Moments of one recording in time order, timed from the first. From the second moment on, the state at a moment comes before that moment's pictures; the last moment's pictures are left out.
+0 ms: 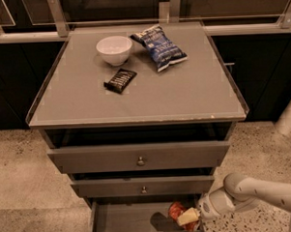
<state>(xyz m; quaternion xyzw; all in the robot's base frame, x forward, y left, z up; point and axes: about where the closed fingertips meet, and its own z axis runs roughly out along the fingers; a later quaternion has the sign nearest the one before) 0.412 -0.166 0.347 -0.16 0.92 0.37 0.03</state>
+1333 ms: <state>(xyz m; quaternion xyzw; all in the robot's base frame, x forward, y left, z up) 0.447 -0.158 0.306 -0.13 0.94 0.31 0.09</state>
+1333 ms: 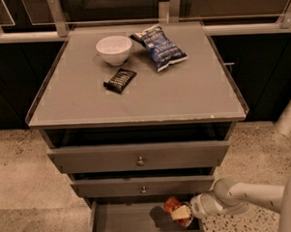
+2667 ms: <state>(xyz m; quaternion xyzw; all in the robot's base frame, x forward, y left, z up) 0.465 -0.135 0.174 0.00 0.96 0.29 0.03</state>
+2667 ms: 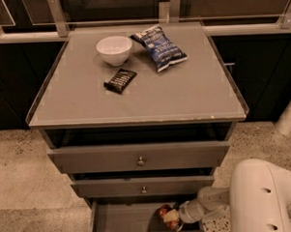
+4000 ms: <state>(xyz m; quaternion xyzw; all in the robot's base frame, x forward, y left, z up) 0.464 -0.134 0.171 0.00 0.96 0.29 0.03</state>
